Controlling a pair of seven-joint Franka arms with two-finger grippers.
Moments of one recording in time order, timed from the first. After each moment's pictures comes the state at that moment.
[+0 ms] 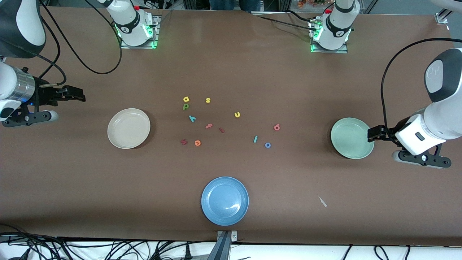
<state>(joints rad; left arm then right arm) 0.05 0.43 -0.13 -1.29 0.06 1.66 0.08 -0.10 0.20 0.12 -1.54 -0.01 1.51 -0.14</state>
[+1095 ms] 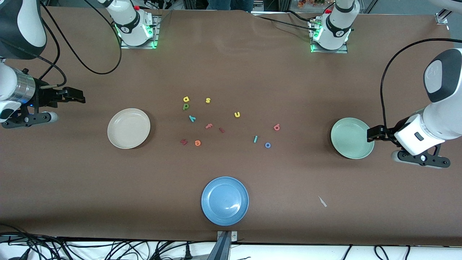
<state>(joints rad) 0.04 0.43 -0.13 -1.29 0.06 1.66 0.07 -0.10 0.20 0.12 -1.54 -0.01 1.52 -0.14</state>
